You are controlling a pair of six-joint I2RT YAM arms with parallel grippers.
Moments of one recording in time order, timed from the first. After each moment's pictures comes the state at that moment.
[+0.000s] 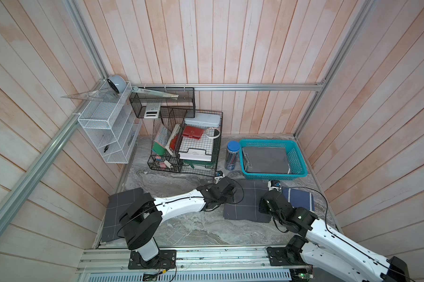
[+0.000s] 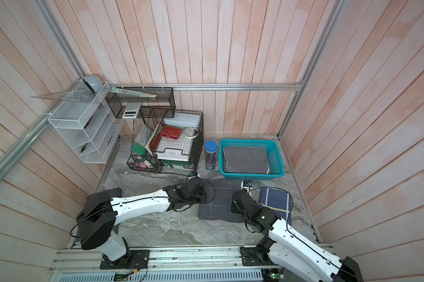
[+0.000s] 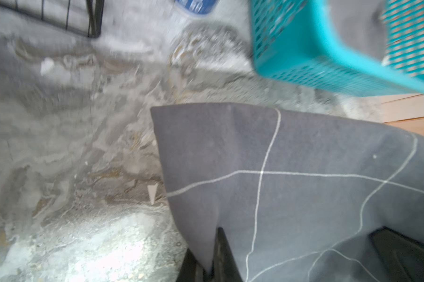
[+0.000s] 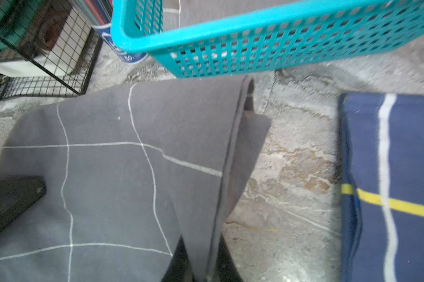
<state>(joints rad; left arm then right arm) -1.00 1.64 1.10 -0.33 -0.16 -0.92 0.74 0.75 0.52 -0.60 0.41 0.70</state>
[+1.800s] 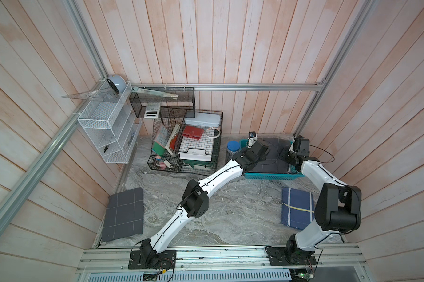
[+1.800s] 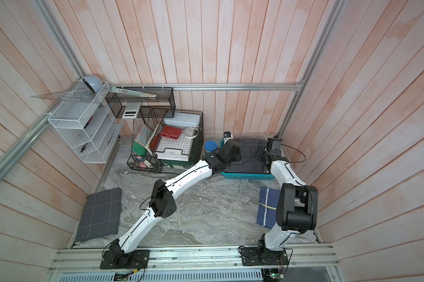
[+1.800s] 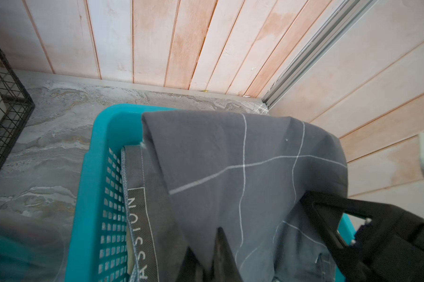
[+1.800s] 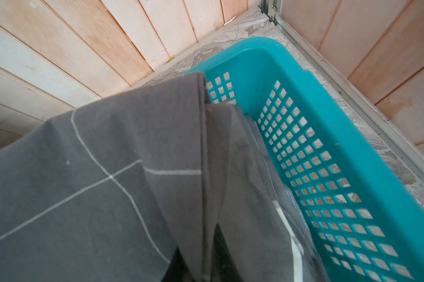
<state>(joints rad) -0.92 2.58 2.59 -0.56 -0.35 -0.65 -0.08 1.65 1.16 -0.22 -0.02 0.41</state>
